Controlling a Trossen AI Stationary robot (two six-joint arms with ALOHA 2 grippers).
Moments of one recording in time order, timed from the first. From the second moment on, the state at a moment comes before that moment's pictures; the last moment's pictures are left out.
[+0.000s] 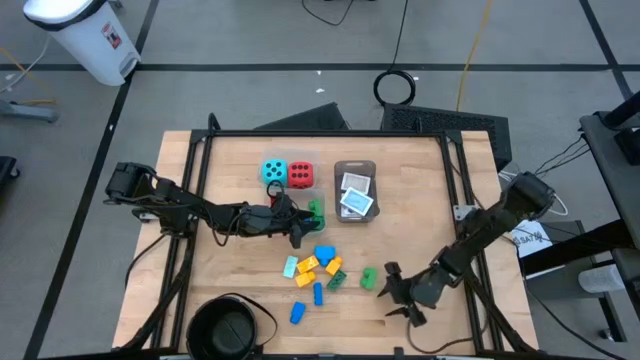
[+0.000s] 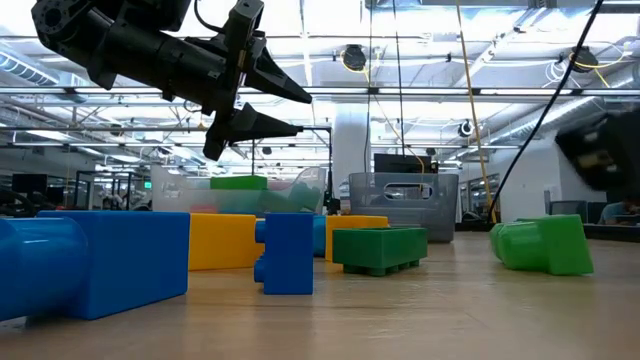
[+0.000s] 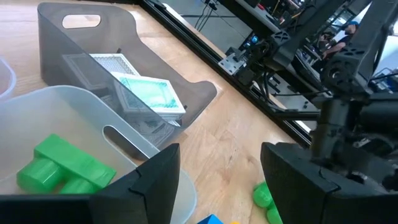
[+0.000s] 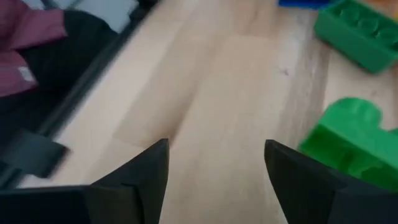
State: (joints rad) left arm -0.15 1.54 0.58 0.71 -0.34 -0.72; right arm 0.75 1.60 0.51 0.40 0.18 0.35
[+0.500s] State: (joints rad) left arm -0.15 1.54 0.58 0.70 -0.34 -0.72; right arm 0.58 1.63 0.61 0.43 0.18 0.08
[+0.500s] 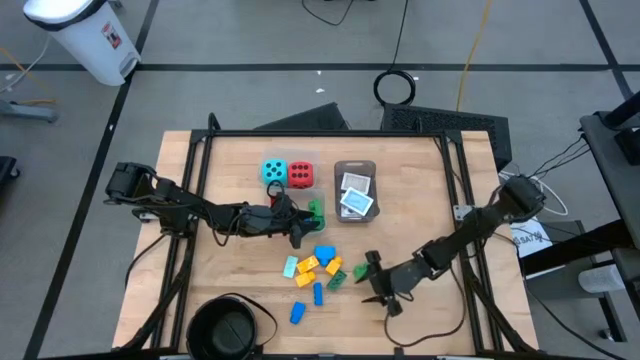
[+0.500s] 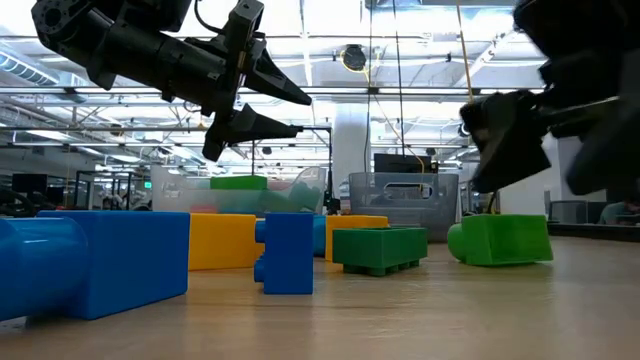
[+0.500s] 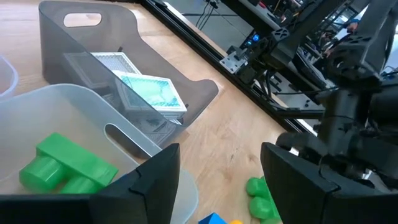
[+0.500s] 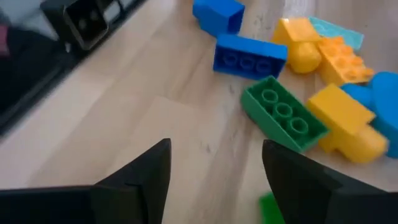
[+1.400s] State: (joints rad) left arm -0.15 1.54 0.58 0.70 -0.35 -0.72; right arm 0.39 1.59 0.50 0.32 0.04 0.09
